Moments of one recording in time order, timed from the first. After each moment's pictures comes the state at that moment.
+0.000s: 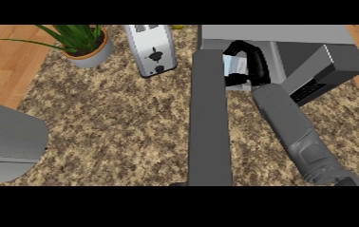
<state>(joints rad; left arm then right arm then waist) 0.47 0.04 0.53 -2.23 0.48 -0.48 0.00 -0.89 -0.16 0.13 -0.40 0.03 -0.43 -0.62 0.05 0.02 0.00</state>
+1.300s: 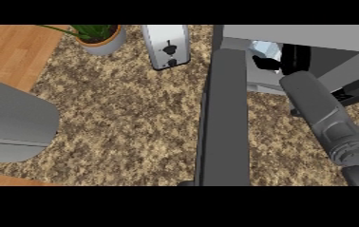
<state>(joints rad) 0.36 0.06 0.48 -2.16 0.43 -0.50 -0.01 -1.06 -0.31 0.11 -0.03 0.15 -0.85 -0.56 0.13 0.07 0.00</state>
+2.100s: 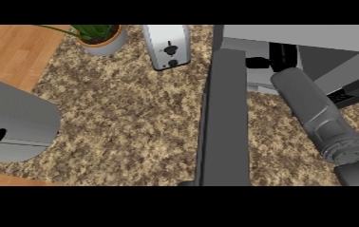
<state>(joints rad) 0.32 0.08 0.43 -2.10 0.35 -0.54 -0.02 -1.08 -0.27 0.12 -0.07 0.17 -0.75 -0.64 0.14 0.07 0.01</state>
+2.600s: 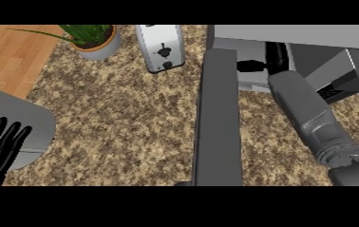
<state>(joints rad) 0.30 0.08 0.35 -2.08 0.33 -0.60 -0.02 -1.05 -0.24 0.01 -0.11 0.06 -0.52 -0.75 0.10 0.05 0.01</state>
